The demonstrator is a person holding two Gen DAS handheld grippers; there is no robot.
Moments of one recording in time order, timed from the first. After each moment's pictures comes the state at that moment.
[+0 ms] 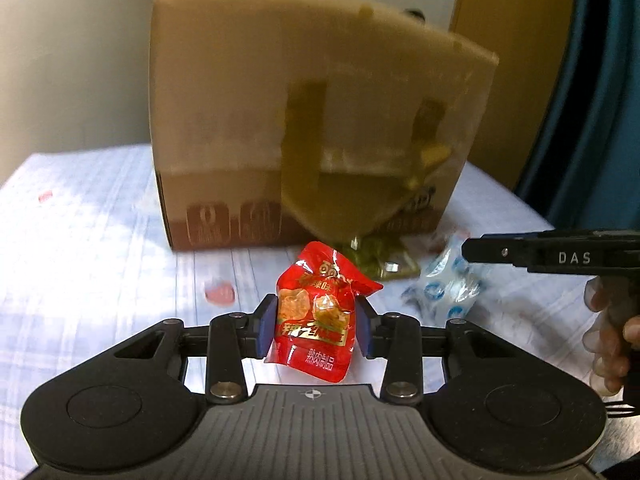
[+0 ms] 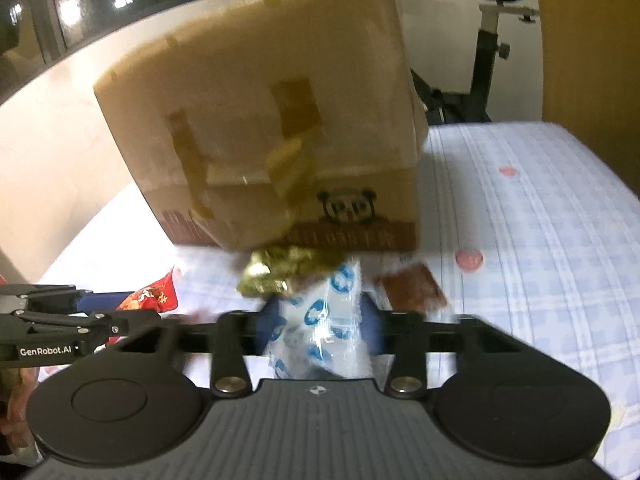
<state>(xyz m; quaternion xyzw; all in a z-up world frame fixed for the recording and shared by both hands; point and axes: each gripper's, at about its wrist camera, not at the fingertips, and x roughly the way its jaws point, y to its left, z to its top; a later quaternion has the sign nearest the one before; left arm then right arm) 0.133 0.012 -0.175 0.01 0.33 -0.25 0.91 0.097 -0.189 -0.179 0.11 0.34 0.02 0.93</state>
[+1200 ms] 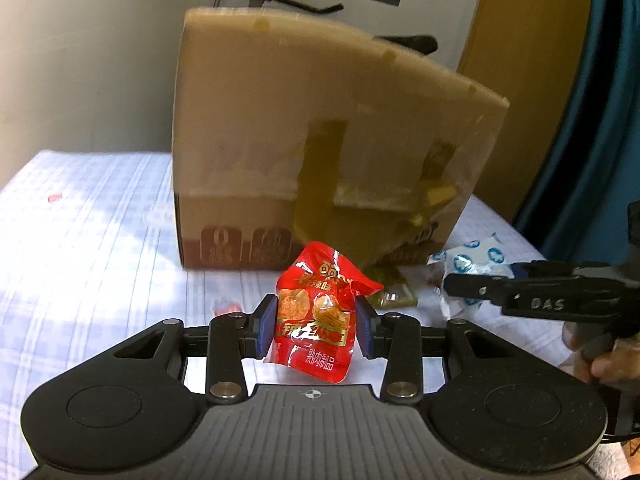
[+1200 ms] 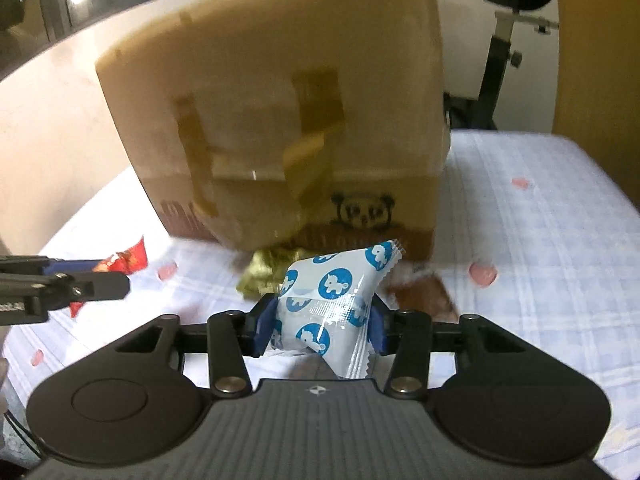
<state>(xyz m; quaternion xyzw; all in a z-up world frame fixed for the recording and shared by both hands) 0.137 0.019 -0.158 -0.03 0.32 -0.24 0.91 0.108 -0.176 -0.182 0.08 0.34 0.03 0.94</state>
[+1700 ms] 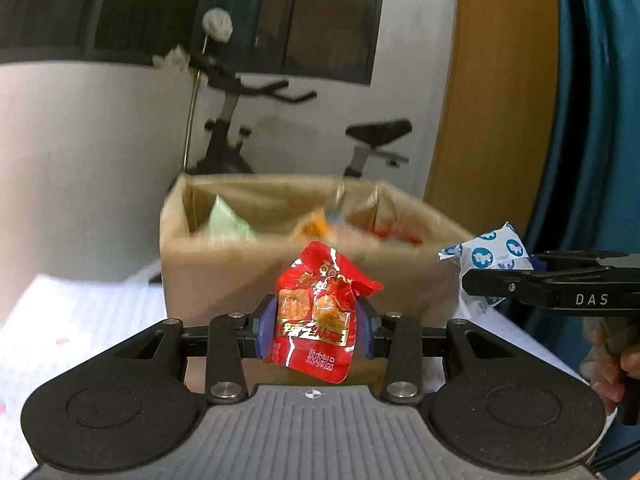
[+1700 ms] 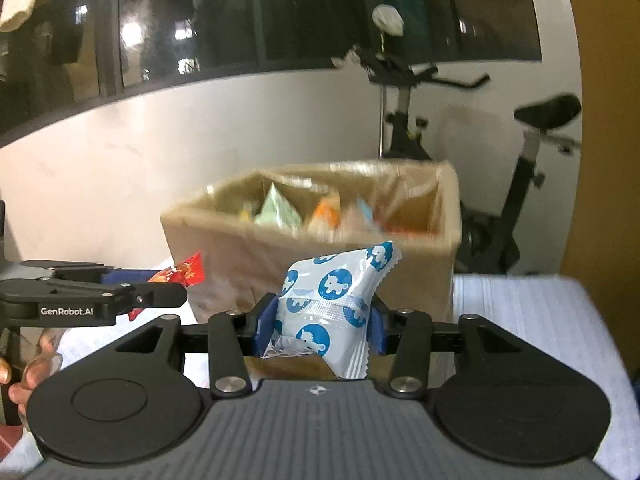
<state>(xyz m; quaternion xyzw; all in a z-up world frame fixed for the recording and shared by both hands) 0.161 0.012 -0.060 -0.01 0.20 -0.26 0.95 0.121 -0.179 -0.061 0.04 0.22 0.07 0.97</state>
